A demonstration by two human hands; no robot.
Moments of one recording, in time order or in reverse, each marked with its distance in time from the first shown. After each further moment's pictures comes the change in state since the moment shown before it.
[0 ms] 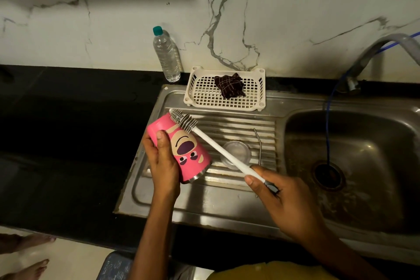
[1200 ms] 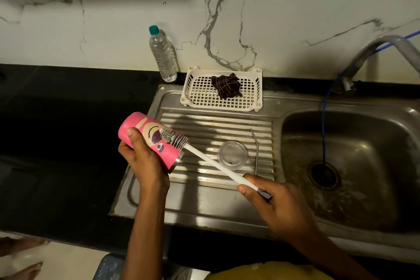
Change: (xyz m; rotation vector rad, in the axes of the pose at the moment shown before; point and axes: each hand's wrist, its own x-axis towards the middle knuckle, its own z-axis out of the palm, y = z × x) left_hand 0.018 0.008 -0.003 -0.134 0.297 -0.053; right_hand -0.003 0.014 0.008 -0.099 -0.061 -0.038
